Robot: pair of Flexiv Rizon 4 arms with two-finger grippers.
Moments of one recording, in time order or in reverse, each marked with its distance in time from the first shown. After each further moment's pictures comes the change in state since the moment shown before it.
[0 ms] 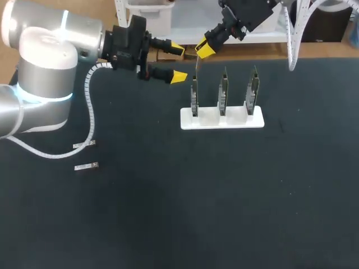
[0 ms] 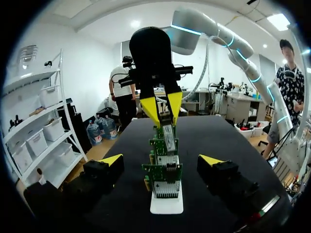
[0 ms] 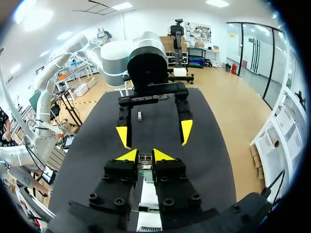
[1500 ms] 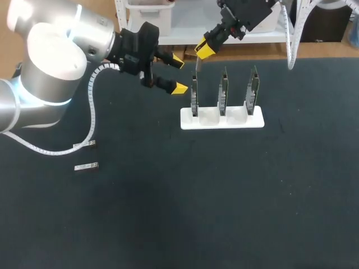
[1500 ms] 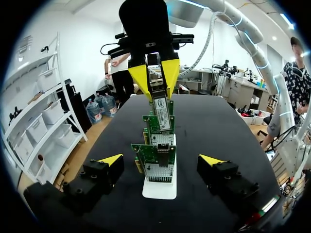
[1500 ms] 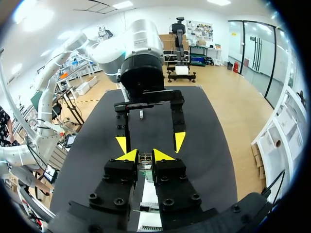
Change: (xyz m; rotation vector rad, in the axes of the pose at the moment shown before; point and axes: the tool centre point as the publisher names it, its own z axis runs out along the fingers) left arm 0.024 -0.013 0.010 0.003 0.199 -0.041; right arm 0.000 0.002 0.002 -0.020 0.018 0.001
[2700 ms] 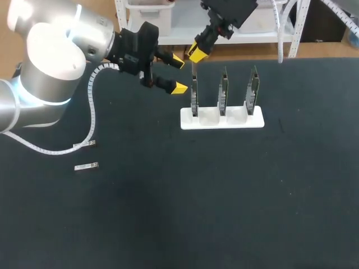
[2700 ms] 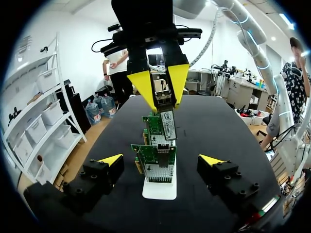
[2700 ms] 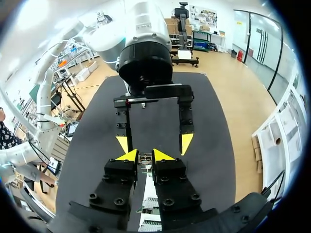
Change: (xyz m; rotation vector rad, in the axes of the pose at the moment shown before) left arm 0.001 0.001 0.000 0.005 -0.005 0.004; right arm -0.005 0.004 0.015 -0.011 0.166 0.008
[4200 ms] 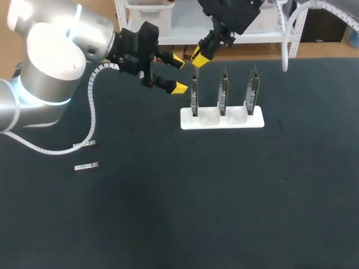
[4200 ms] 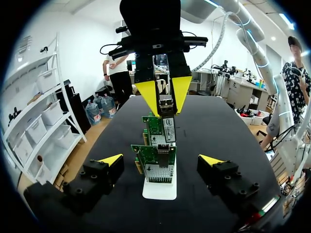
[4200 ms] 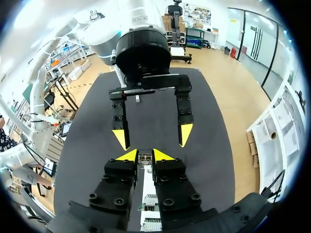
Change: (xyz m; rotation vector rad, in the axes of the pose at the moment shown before) left arm 0.000 0.000 0.000 0.000 0.000 0.000; right arm 0.013 0.000 0.004 0.069 0.017 0.016
